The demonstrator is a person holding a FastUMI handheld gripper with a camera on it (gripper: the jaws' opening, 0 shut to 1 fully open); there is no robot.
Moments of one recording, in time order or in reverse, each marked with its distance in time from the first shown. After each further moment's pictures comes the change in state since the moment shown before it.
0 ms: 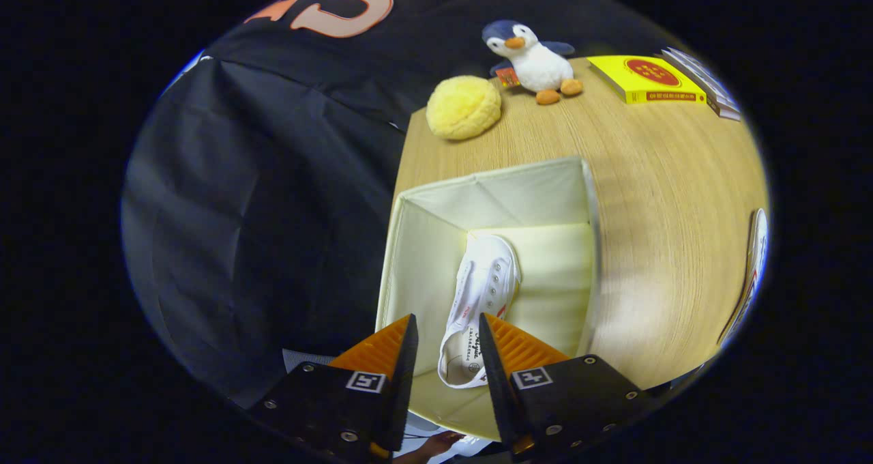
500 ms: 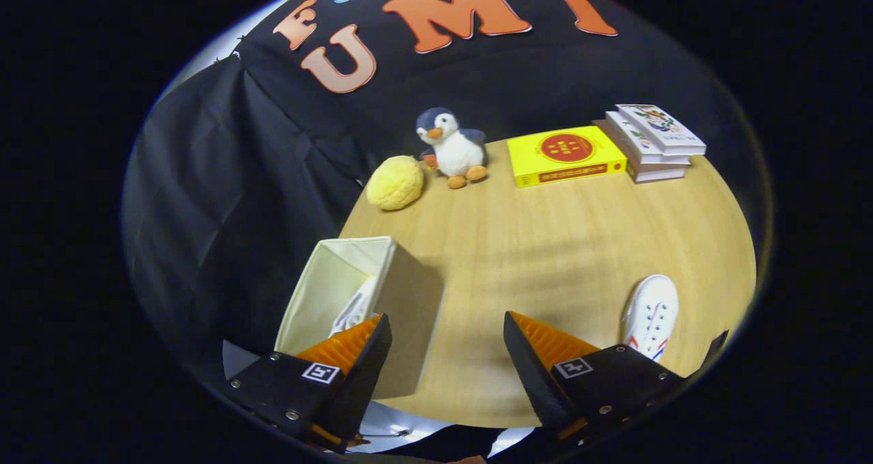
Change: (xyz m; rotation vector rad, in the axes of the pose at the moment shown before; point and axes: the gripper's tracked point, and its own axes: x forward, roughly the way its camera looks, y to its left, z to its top) arm -0.138 -0.192 0.023 -0.126 -0.271 -0.203
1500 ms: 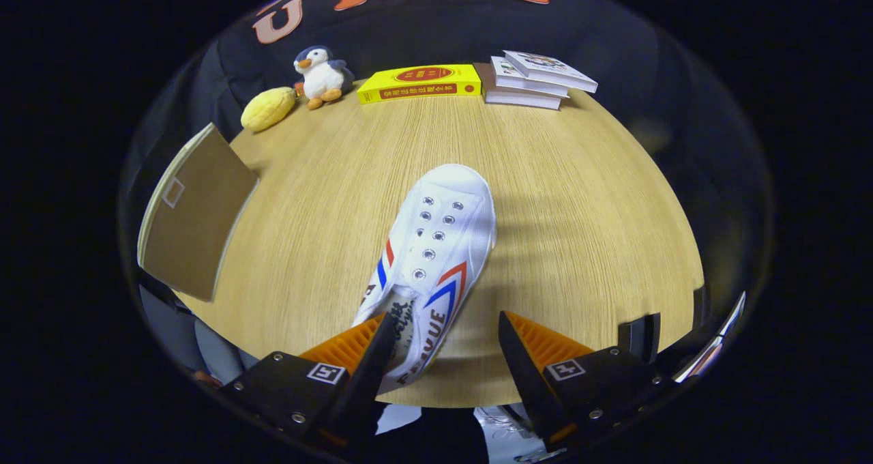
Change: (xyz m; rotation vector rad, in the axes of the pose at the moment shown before) arm -0.020 -0.256 -0.147 -0.151 0.189 -0.372
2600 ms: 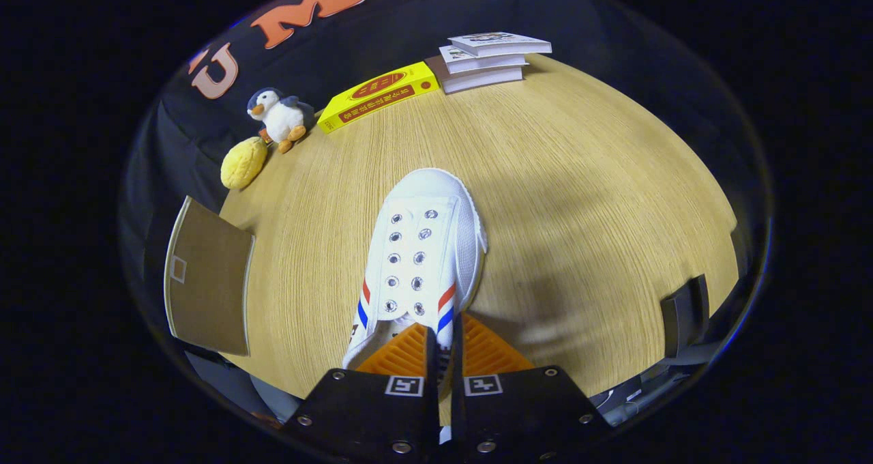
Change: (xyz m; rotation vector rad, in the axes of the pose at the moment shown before) arm 0.019 0.005 0.009 0.335 -0.005 0.118
